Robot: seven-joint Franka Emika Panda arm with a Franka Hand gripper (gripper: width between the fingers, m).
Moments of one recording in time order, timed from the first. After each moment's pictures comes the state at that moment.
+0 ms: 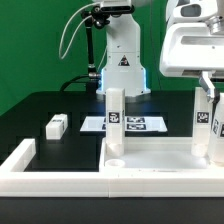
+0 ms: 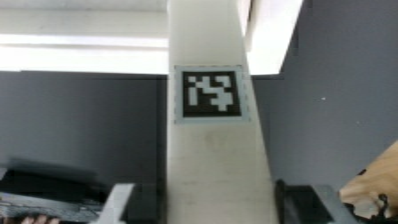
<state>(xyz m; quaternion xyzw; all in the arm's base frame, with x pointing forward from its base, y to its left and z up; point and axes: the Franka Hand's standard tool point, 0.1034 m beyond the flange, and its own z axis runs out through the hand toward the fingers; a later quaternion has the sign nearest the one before) 0.628 0.121 0.128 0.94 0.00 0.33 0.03</state>
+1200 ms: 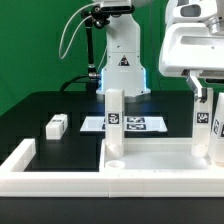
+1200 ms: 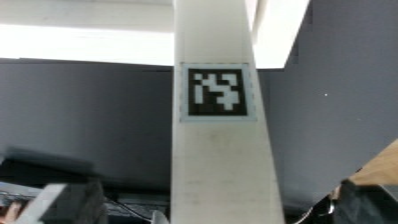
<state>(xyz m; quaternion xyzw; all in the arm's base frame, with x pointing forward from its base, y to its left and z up) 0.632 0.107 0.140 0.95 0.02 0.31 0.04</state>
